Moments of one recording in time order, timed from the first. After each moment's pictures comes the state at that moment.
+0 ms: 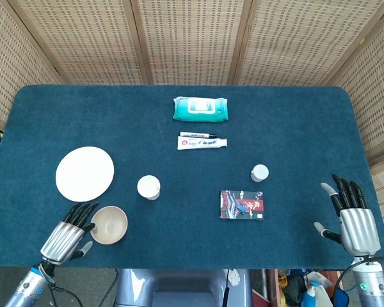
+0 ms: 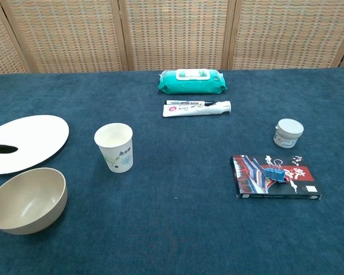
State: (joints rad) left arm -0.18 -1.36 0.11 -1.53 1.72 1.30 0.24; right arm 0.09 -1.23 0.08 -1.58 -1.58 1.56 -0.07
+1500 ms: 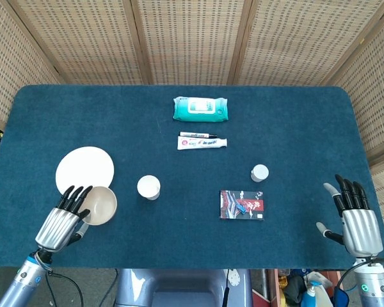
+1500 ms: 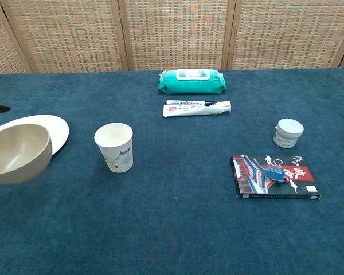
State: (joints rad) left arm -0.21 -1.36 0.04 -1.50 1.70 1.39 0.25; right arm 0.09 -1.23 0.08 -1.58 -1.57 1.57 -0.08
